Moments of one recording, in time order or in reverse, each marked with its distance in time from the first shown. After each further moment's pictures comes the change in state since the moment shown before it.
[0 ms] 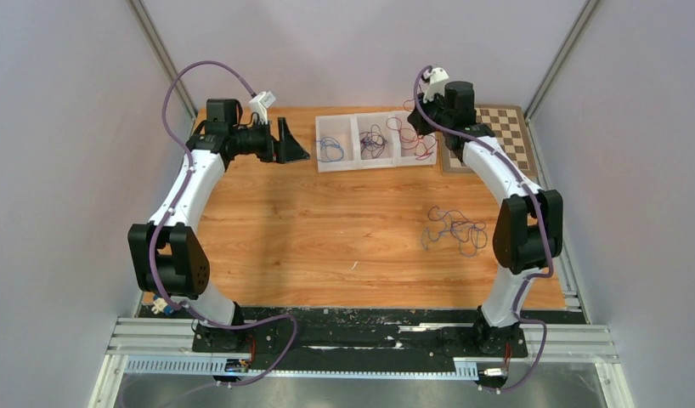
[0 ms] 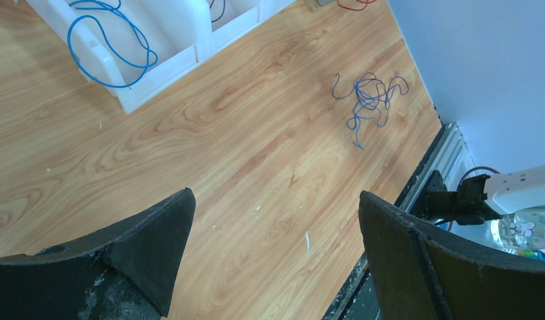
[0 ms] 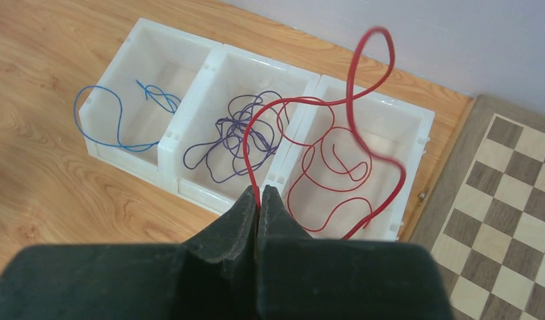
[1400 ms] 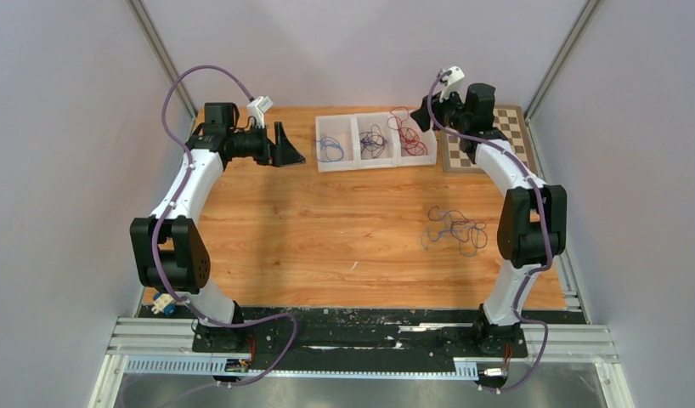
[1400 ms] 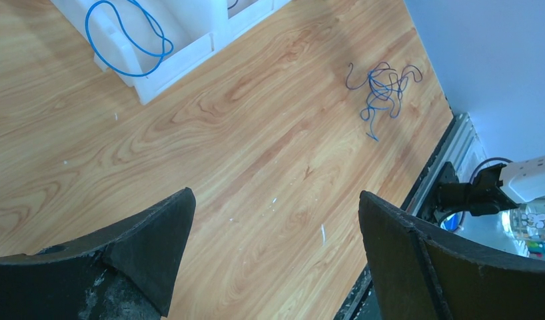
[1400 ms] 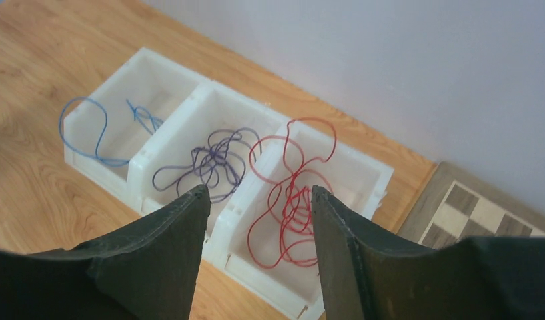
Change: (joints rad) left arm 0.038 0.035 -0.018 -0.007 0.034 0.072; right arm -0.116 0.039 -0.105 0.272 -0.236 -0.077
